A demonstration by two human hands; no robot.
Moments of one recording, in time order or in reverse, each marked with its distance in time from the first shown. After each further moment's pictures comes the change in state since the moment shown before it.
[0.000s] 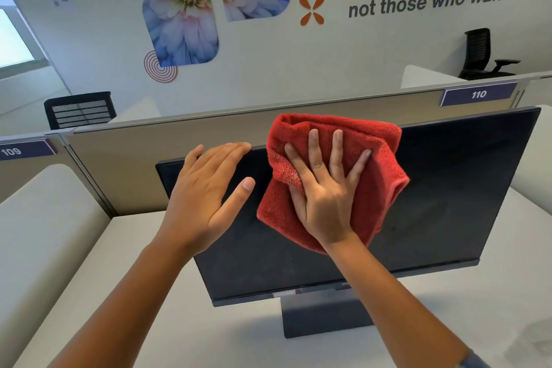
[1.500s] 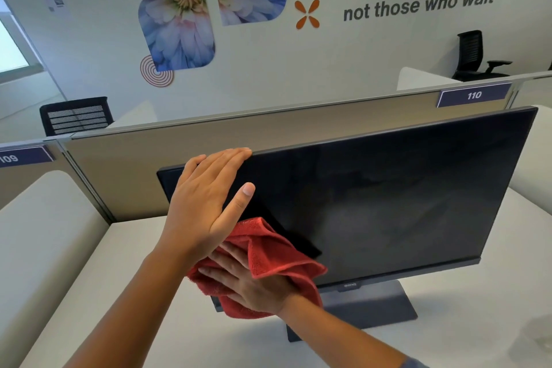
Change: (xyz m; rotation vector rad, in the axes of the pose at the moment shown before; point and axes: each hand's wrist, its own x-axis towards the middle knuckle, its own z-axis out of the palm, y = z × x) left_hand -0.003 -0.003 -0.001 -0.001 0.023 -0.002; right_hand -0.117 -0.091 0.048 -0.157 -0.364 -0.743
